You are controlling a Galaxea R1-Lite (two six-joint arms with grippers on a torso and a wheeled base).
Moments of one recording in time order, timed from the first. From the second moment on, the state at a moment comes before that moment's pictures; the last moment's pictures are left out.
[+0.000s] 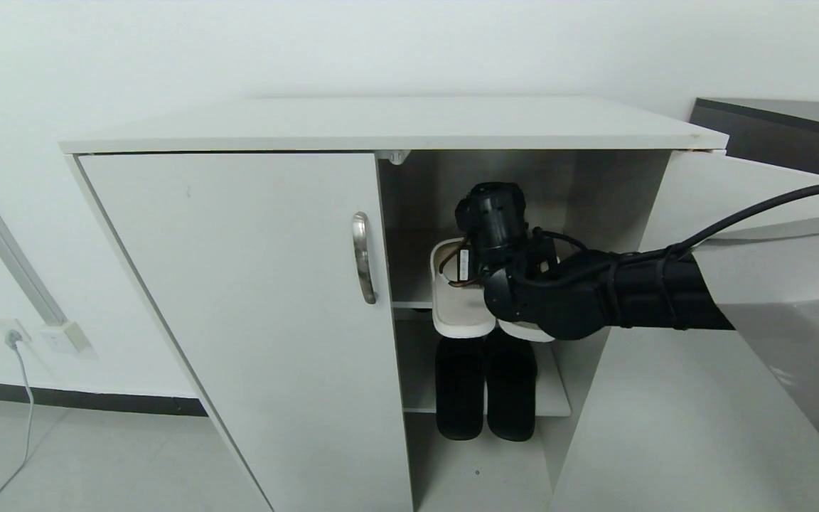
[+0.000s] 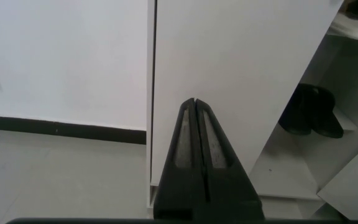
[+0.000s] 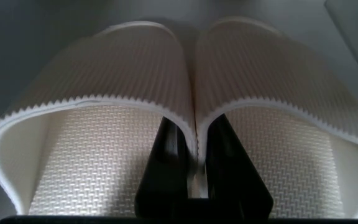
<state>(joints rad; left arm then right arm) 0.00 0.00 0.00 0.00 0.04 -0.10 0.73 2.23 -1.77 -0.15 -0.74 0.25</state>
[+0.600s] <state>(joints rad) 0.00 0.00 0.00 0.00 0.04 -0.10 0.71 2.26 -1.86 -0.09 -0.71 0.23</state>
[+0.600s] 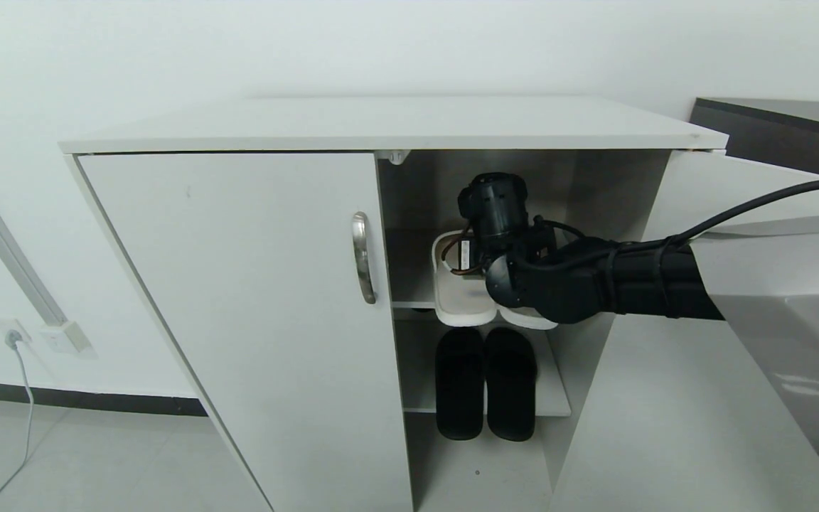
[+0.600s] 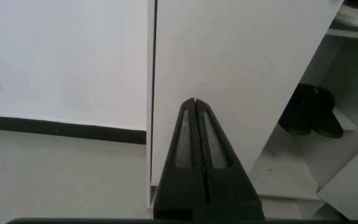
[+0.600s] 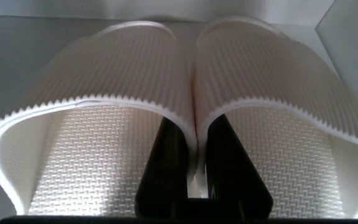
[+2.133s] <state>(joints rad) 0.00 0.00 0.00 0.00 0.04 -0.10 0.89 1.78 -1.01 -0.45 -0.63 0.24</state>
